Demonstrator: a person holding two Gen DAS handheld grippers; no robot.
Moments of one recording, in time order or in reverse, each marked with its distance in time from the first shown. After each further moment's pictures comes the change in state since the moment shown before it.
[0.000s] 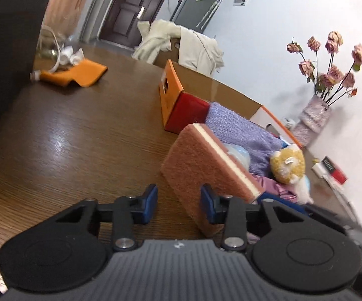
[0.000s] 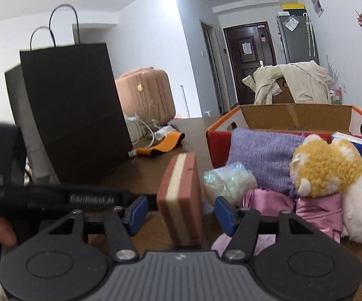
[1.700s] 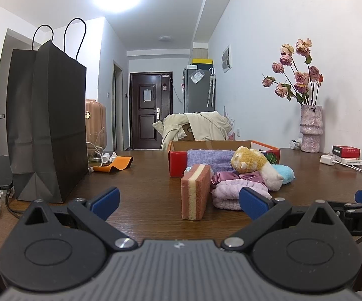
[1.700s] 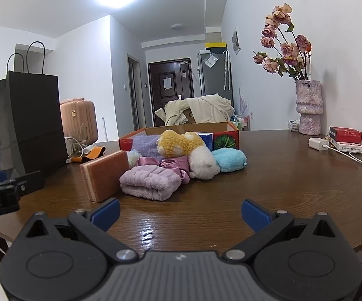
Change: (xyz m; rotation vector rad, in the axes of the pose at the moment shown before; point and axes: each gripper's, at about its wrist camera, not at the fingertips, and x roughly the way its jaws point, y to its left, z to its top) left arm -0.155 -0.131 -0.160 0.380 -0.484 0.286; right arm -0.200 0.001 -0.106 0.041 -0.201 -0.406
